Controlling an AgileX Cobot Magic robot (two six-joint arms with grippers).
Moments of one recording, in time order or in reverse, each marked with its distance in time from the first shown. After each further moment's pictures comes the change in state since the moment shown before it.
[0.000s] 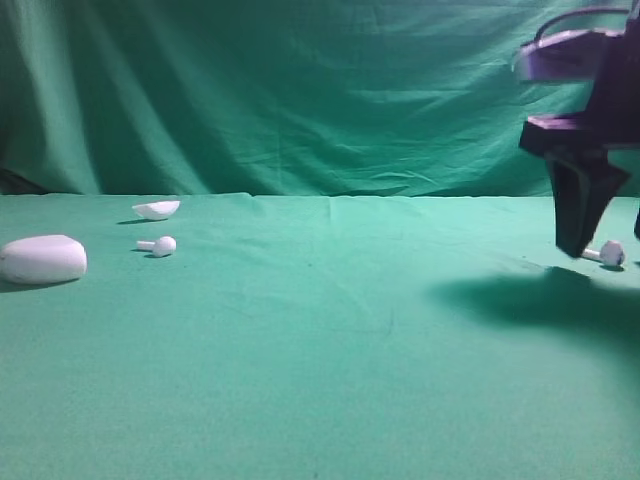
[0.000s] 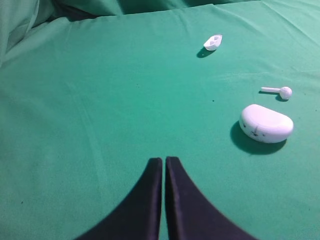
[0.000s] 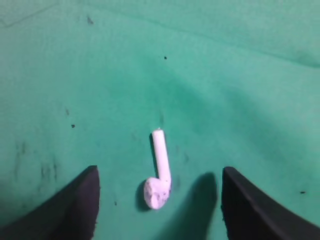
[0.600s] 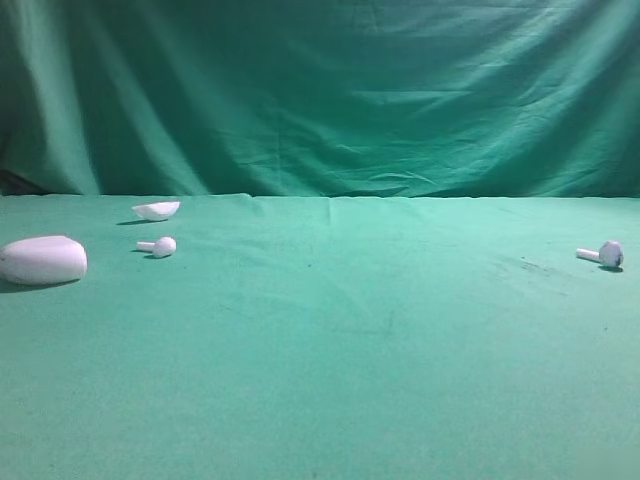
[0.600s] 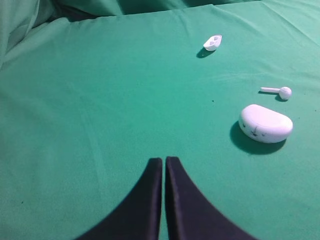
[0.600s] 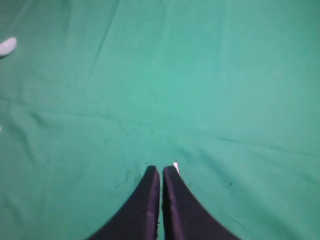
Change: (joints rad) left arm 0.000 0.000 0.000 0.000 0.000 0.000; right arm 0.000 -0.566 0.012 0.059 0.165 0.001
